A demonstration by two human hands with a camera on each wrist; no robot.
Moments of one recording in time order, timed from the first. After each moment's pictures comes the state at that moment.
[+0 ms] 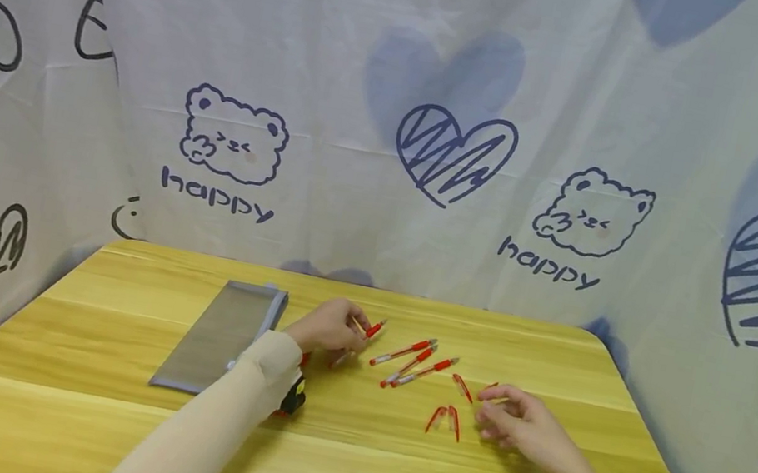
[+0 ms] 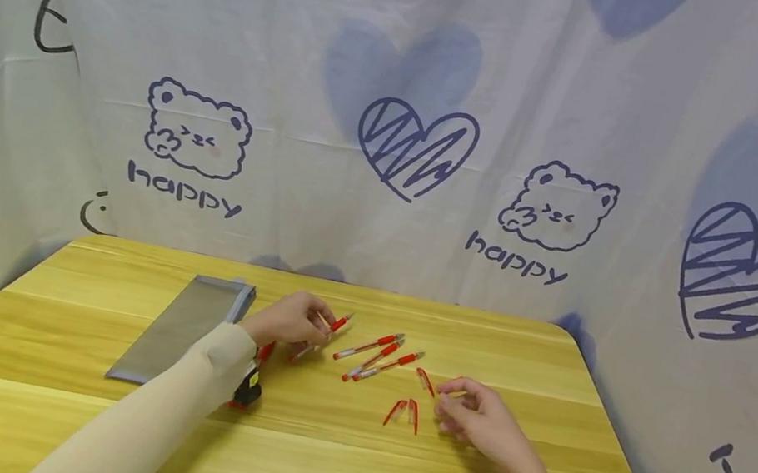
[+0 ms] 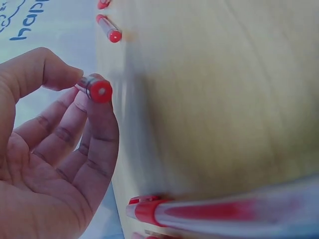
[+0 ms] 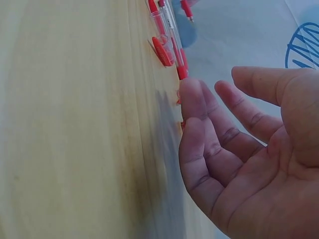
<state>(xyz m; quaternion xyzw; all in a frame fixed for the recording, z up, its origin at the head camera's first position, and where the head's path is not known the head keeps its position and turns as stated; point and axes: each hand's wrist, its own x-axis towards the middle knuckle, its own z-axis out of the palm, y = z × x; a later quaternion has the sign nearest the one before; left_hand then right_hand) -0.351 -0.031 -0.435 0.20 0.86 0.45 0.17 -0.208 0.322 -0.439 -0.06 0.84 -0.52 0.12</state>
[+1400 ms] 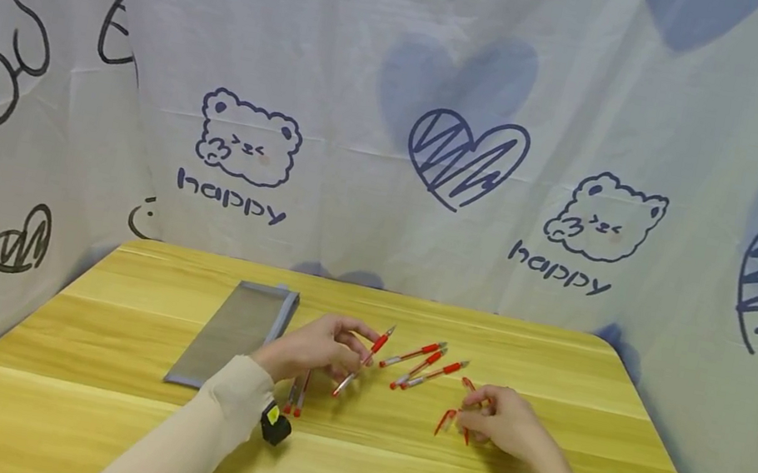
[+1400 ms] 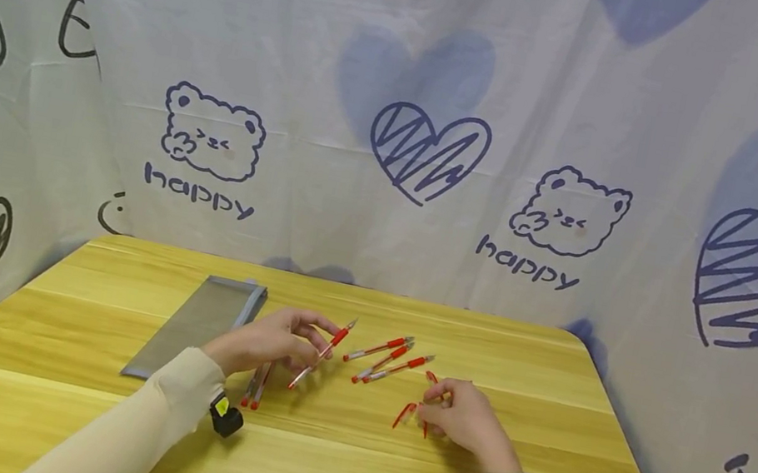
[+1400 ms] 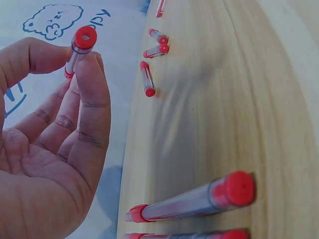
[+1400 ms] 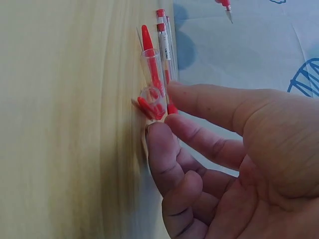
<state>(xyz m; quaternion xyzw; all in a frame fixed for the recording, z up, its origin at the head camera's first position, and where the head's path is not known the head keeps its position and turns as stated) -0.304 -0.063 -0.425 0.20 0.75 0.59 0.24 -0.219 0.272 -0.432 -0.03 0.91 -0.40 0.09</state>
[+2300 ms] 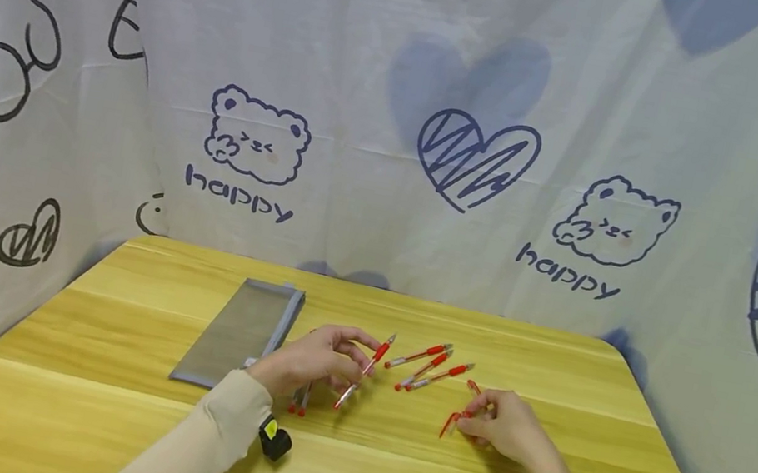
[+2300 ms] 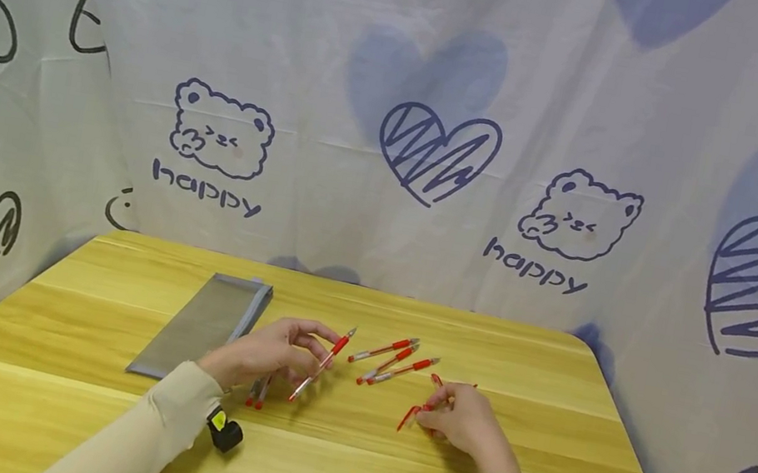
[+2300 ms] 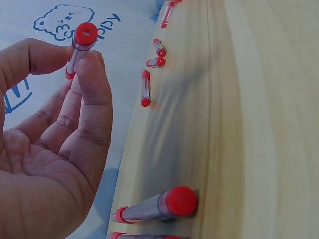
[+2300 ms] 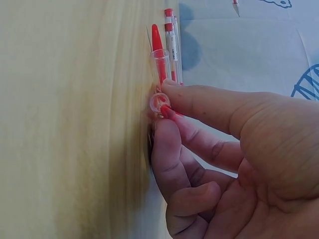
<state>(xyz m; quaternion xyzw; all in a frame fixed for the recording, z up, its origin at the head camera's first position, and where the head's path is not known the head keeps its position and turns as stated) -0.292 -0.070 -0.440 0.20 0.71 0.62 0.25 -0.221 0.263 -0.436 -0.01 0.93 -0.36 0.08</state>
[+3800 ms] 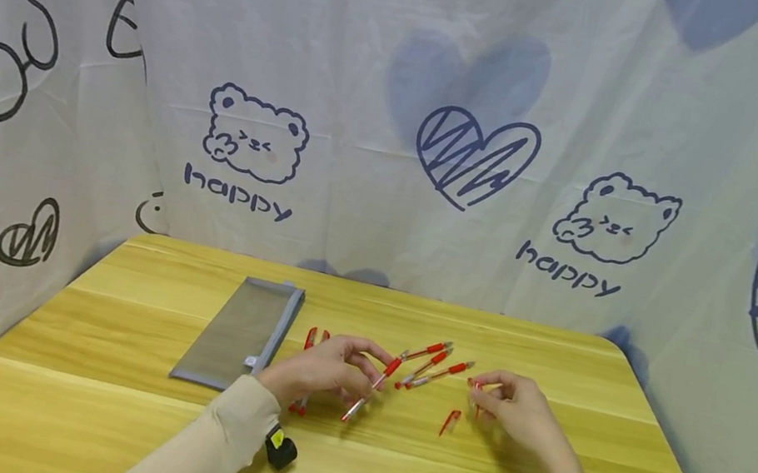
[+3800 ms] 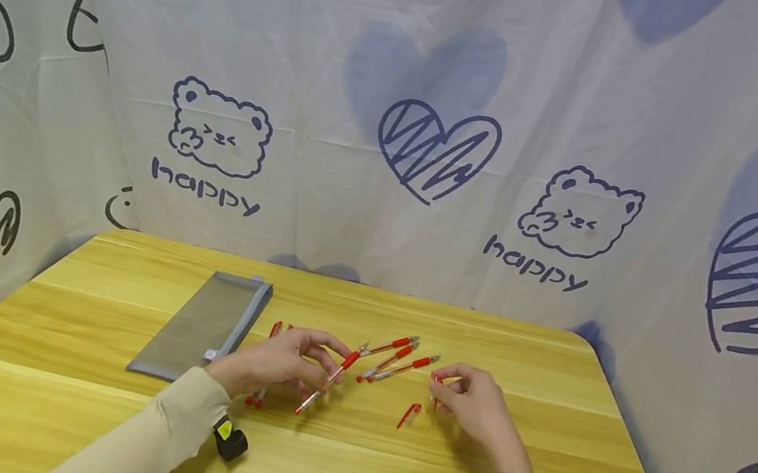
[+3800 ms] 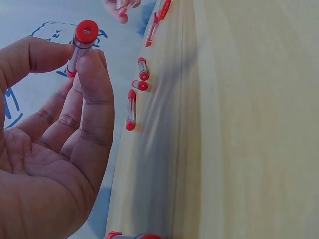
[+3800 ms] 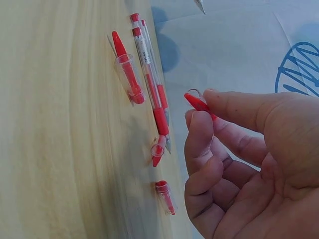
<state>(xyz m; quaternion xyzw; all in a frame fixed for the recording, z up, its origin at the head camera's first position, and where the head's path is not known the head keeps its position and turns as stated) -0.281 -0.053 -0.441 0.21 0.71 0.61 0.28 -0.227 0.274 -0.426 -0.04 0.90 -0.43 0.03</state>
